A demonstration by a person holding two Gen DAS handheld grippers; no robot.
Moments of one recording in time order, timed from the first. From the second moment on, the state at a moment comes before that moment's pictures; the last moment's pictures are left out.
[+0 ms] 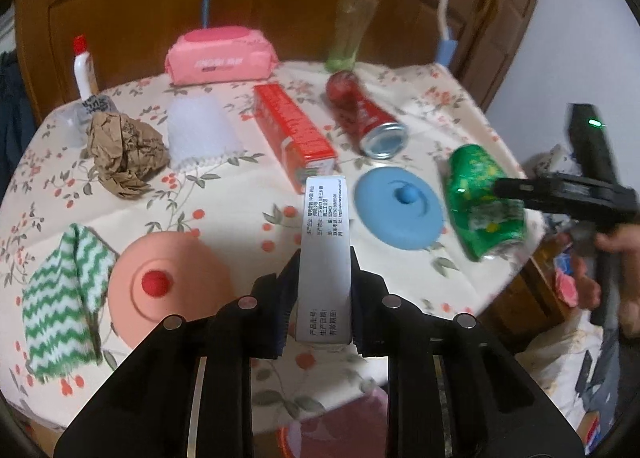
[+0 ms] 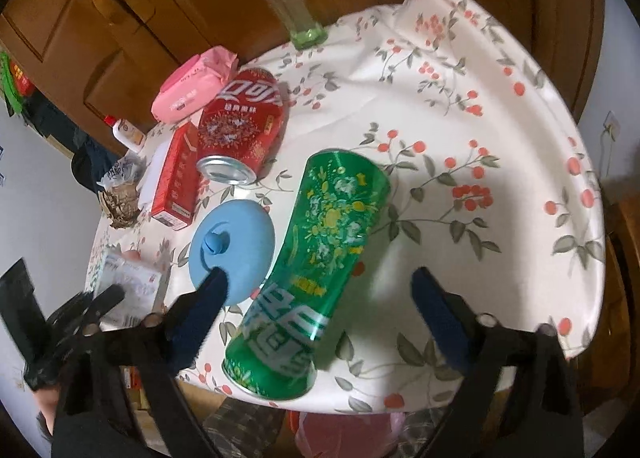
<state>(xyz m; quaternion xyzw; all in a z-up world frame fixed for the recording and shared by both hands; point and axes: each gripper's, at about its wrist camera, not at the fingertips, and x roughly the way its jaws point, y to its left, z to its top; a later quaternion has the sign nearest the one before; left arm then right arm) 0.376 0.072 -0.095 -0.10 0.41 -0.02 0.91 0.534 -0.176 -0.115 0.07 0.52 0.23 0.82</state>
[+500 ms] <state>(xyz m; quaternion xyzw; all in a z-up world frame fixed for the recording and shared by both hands) 0.250 0.027 -0.119 -0.14 0.41 -0.10 0.90 0.479 -0.170 -0.089 0.04 0.48 0.29 0.83</state>
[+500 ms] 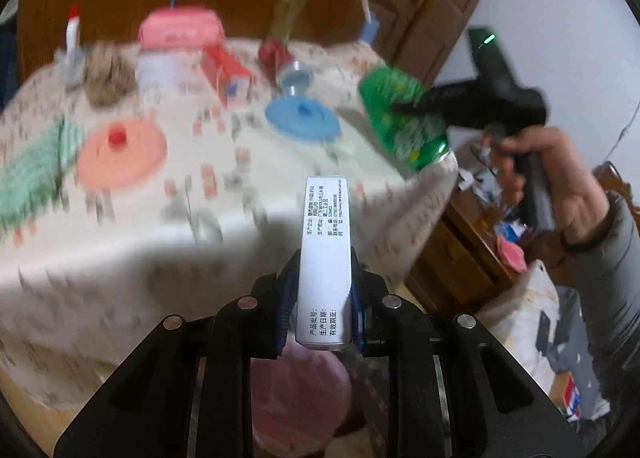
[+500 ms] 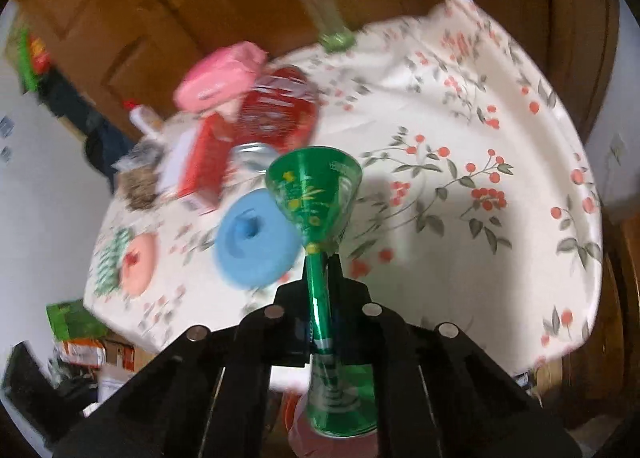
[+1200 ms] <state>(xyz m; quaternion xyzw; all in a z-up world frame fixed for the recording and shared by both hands) 0.205 -0.014 -0.398 -0.19 0.63 -0.06 0.75 0.296 -0.178 -0.350 -0.01 0.64 0.27 0.72</state>
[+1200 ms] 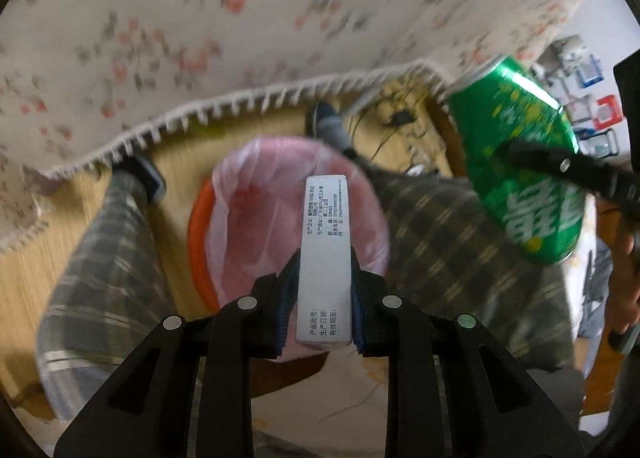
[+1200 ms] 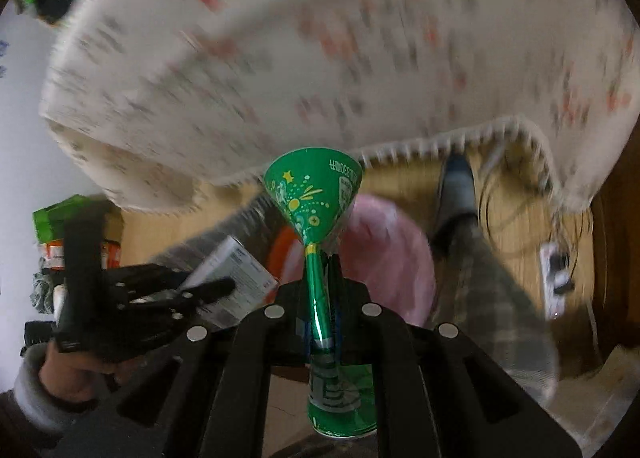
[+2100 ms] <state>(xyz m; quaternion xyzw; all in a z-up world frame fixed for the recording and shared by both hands) 0.200 0.016 -0.434 -0.20 0.64 -0.02 0.74 0.316 -0.180 -0.416 -0.05 0.65 0.21 0.73</state>
